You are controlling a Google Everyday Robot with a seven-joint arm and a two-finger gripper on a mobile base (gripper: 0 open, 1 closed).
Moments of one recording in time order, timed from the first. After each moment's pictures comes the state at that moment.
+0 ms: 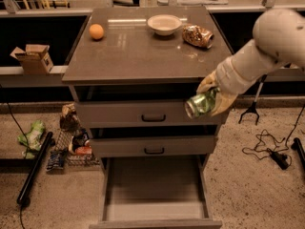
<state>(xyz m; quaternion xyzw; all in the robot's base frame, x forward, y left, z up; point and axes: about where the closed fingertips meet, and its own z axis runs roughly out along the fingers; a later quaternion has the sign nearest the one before) 0.581 -0.175 0.790 -0.83 0.50 0.01 0.24</state>
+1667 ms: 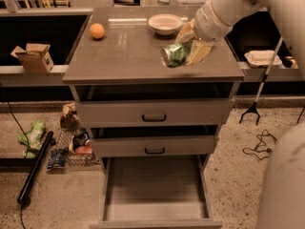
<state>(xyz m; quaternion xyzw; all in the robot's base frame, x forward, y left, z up) 0.681 -0.107 0.898 -0.80 0.52 0.03 0.31</state>
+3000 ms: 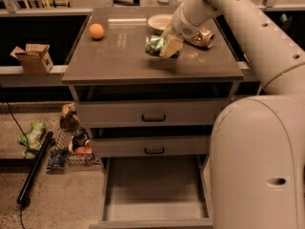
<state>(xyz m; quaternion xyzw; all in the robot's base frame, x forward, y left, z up) 0.779 -0.057 0.871 -0.67 0.67 0.05 0.33</state>
